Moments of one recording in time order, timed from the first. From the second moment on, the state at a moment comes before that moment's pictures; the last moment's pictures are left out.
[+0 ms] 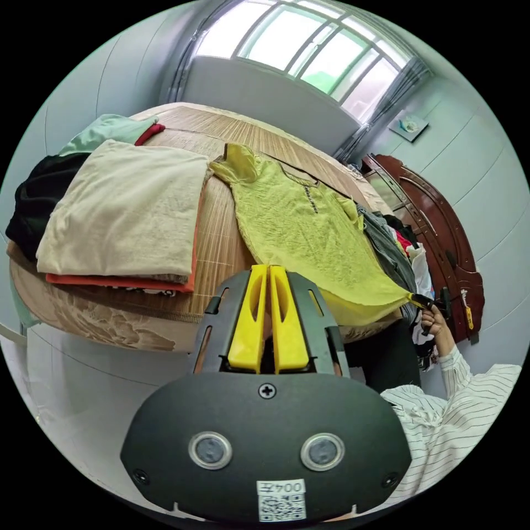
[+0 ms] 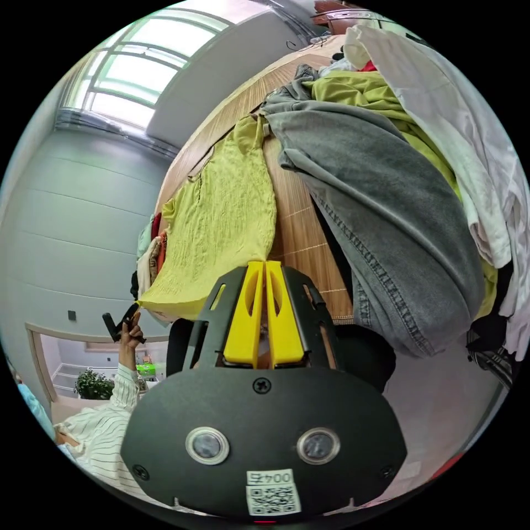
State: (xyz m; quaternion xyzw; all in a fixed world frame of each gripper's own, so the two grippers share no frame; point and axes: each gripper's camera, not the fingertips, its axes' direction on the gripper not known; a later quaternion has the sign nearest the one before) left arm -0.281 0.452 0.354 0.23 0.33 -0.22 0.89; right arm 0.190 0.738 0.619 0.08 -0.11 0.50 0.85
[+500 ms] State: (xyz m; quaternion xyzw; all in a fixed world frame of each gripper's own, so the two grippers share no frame) left arm -0.245 0.449 0.438 0.17 0.42 -0.15 0.88; right arm 0.198 0.755 0.656 0.01 -0.09 0.52 0.85
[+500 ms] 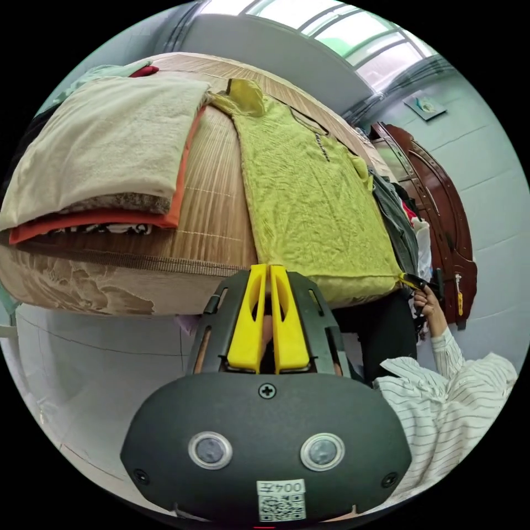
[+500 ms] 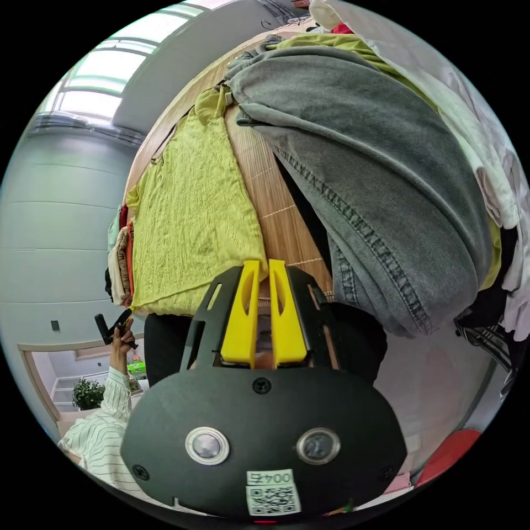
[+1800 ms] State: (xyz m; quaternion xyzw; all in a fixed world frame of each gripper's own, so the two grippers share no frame) left arm -0.105 0.178 0.447 0.29 0.50 -0.17 0.80; right arm 0.270 0.536 0.648 0.10 0.08 0.43 0.89
